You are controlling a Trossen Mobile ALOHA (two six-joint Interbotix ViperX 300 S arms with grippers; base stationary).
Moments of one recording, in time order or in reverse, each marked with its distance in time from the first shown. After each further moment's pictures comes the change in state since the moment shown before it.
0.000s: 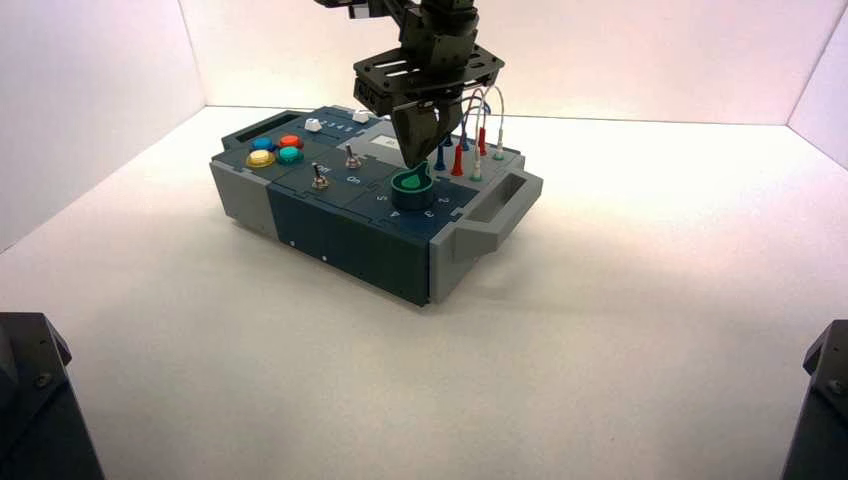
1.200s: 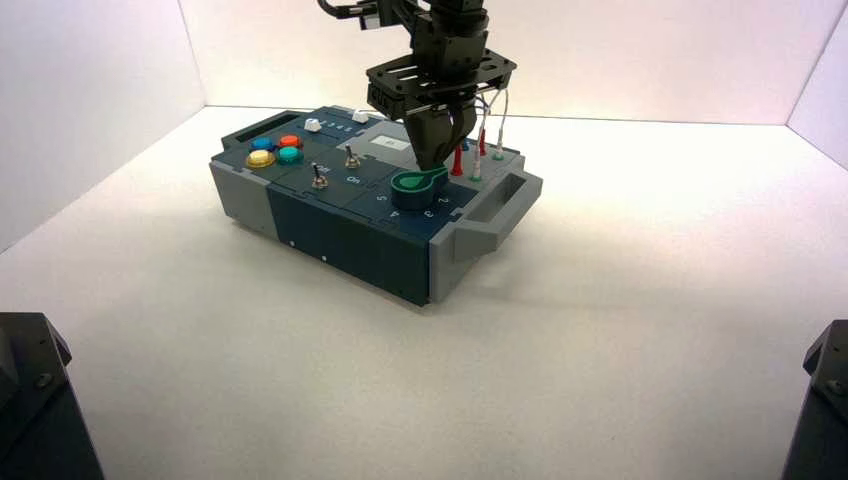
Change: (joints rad) left arm 0.000 -0.009 0.000 0.002 -0.002 0.002; right arm -0.020 0.002 0.000 -0.005 0.072 0.002
